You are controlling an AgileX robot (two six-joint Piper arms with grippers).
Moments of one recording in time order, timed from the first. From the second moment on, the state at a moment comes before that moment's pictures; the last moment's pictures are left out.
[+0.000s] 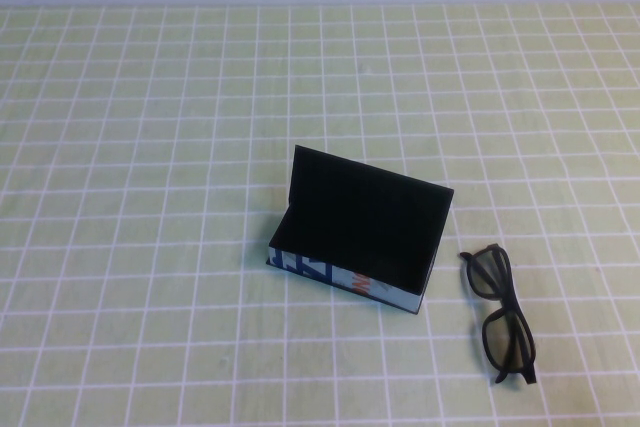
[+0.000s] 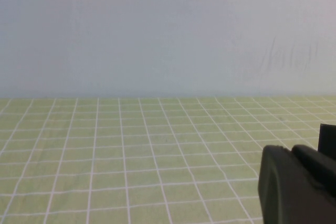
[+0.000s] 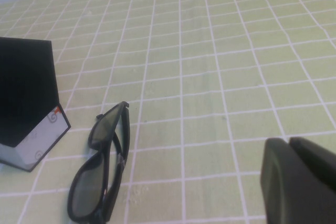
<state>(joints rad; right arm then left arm) 0.04 -0.01 0.03 0.31 0.31 -0.08 -0.09 -0.01 0.03 -1.64 0.11 1.56</state>
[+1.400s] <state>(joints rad) 0.04 -0.01 0.03 0.31 0.31 -0.08 -0.09 -0.01 0.02 -0.21 -0.02 0.14</state>
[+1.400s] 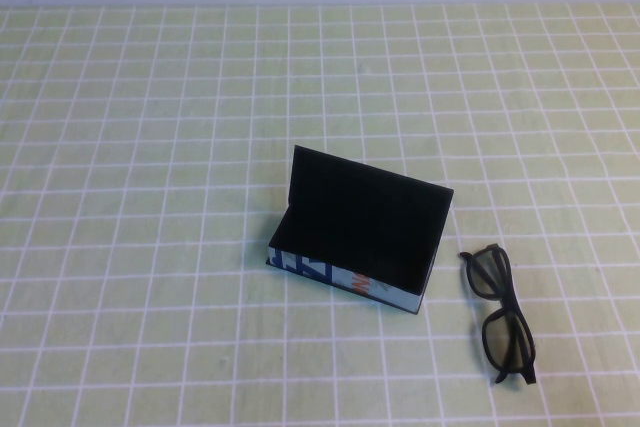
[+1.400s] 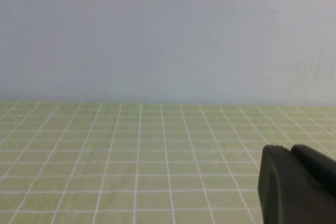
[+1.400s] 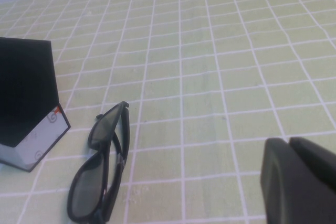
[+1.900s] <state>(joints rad) 0.04 -0.01 0.03 0.31 0.31 -0.08 -0.09 -0.01 0.03 -0.12 0.35 0.12</state>
